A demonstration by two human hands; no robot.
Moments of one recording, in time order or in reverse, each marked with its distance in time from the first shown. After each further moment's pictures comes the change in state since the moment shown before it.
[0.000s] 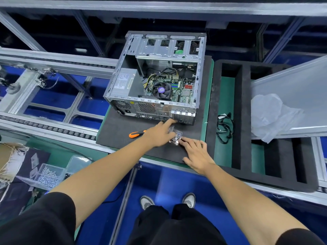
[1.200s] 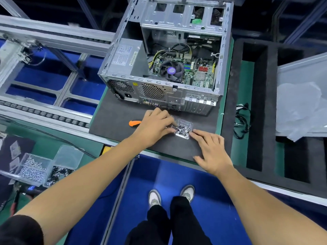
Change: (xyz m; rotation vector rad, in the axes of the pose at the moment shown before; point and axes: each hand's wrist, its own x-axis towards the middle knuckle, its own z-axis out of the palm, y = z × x) left_hand -0.004 -0.062 0.022 0.218 0.449 0.409; right_hand 0.003 0.004 0.013 -0.036 0.130 0.012
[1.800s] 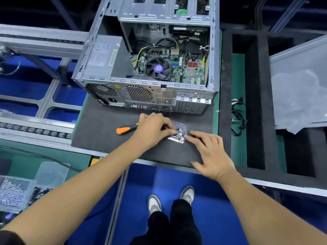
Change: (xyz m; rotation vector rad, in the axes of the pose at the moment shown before) left_hand 0.032 0.008 0.013 -0.199 -0.204 -0.257; right_hand 0.001 0.001 0.002 0.042 0.081 -0.005
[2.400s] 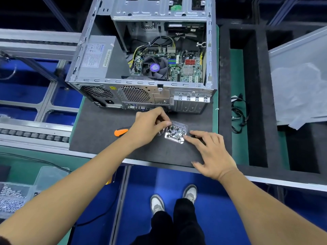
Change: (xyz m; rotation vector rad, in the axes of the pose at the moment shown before) left_hand 0.002 -0.010 -0.016 -0.283 -0.023 -0.008; right_hand 0.000 -0.001 -0.002 0.012 0.010 -0.001
